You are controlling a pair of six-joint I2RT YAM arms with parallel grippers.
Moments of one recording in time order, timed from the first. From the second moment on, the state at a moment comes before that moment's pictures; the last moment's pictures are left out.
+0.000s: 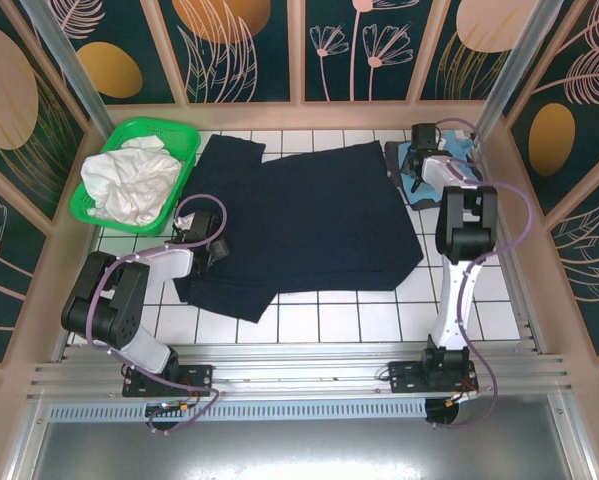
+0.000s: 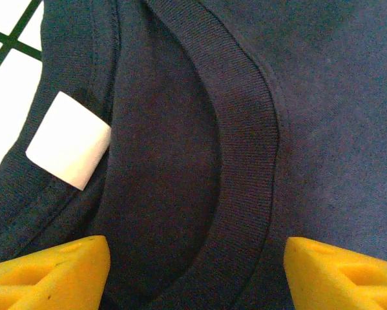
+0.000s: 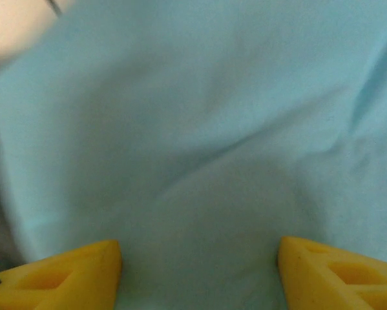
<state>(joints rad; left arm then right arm) -0.31 1.59 0.68 -0.12 -0.30 -0.70 0.02 2.30 1.81 -0.45 0.32 0.34</state>
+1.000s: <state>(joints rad) -0.30 1.59 0.77 -0.16 -0.22 -0.63 0.31 1.59 1.18 -0.48 0.27 0.48</state>
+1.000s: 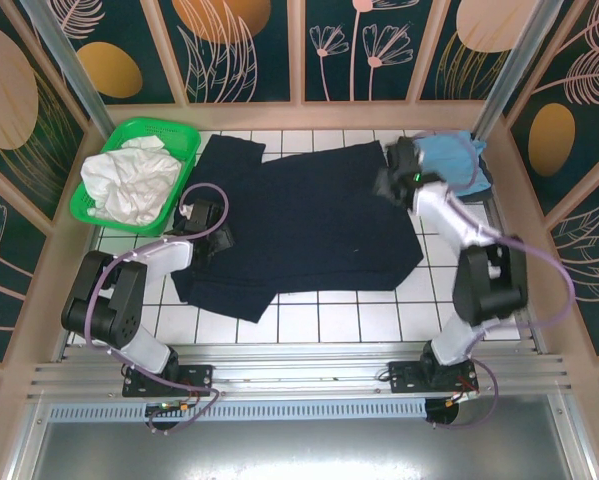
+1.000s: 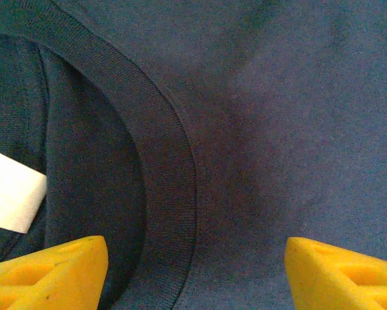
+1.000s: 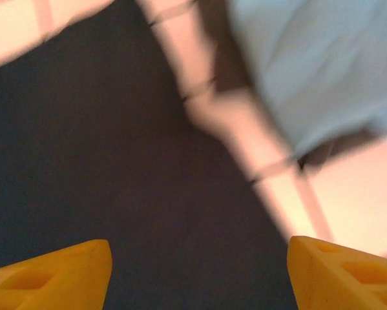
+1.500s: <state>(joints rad) -0.30 1.26 0.56 -0.20 -0.18 -0.66 0.37 1.09 0.47 -0.50 0.16 0.84</state>
